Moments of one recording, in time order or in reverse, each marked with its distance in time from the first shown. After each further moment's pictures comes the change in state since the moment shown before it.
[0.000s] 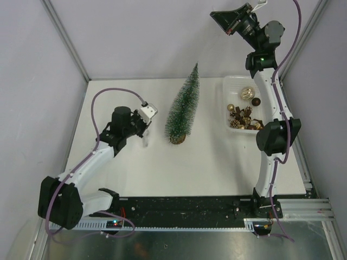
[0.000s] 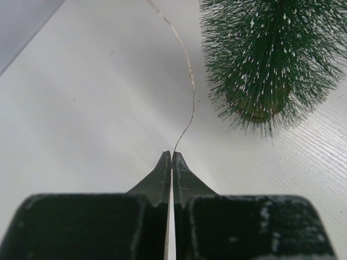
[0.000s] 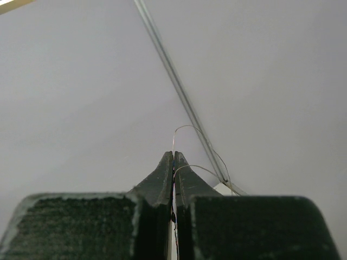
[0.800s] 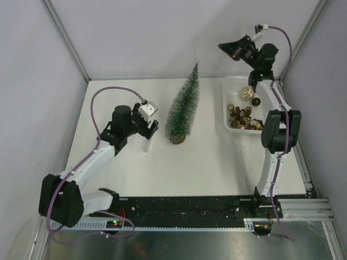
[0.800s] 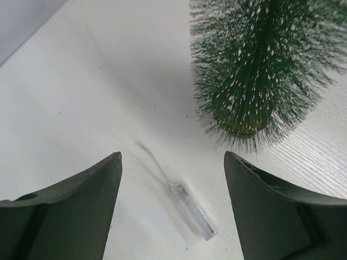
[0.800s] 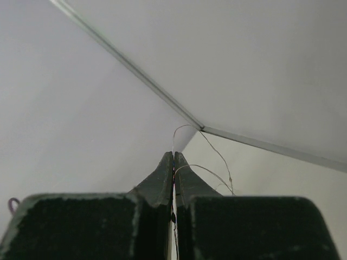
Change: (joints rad) left arm 0.002 0.061 0.010 0.059 0.067 -0.078; right arm -0.115 0.050 -0.395 0.134 -0.047 0.087
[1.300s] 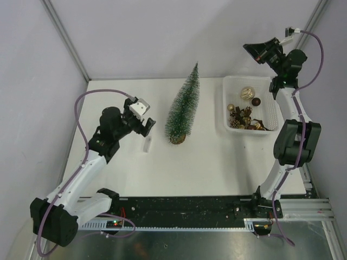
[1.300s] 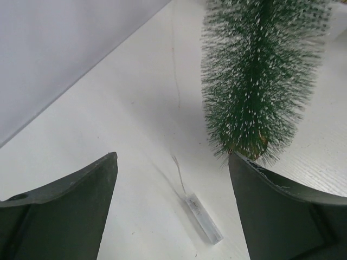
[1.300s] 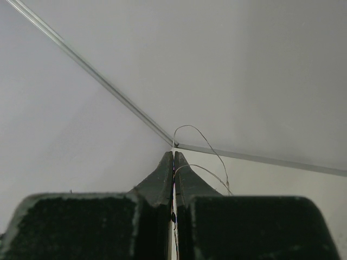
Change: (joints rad) left arm 0.000 -0.204 0.010 -0.010 -0.026 -0.027; right arm -0.183 -0.225 -0.270 0.046 -0.008 -0.025
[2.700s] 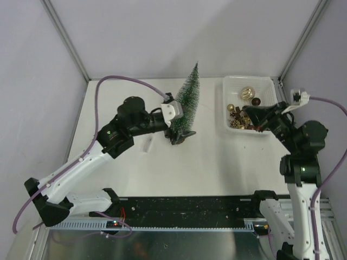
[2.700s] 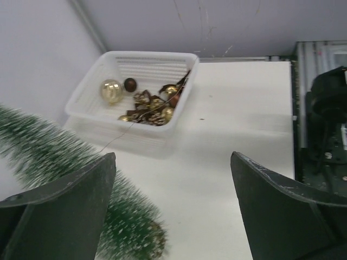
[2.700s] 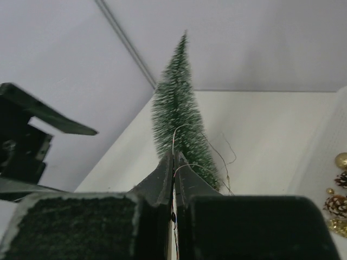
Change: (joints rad) left arm -0.461 0.119 0.452 -0.173 0.154 -0.036; right arm 0.103 -1.196 -0.682 -0.730 0.169 -0.451
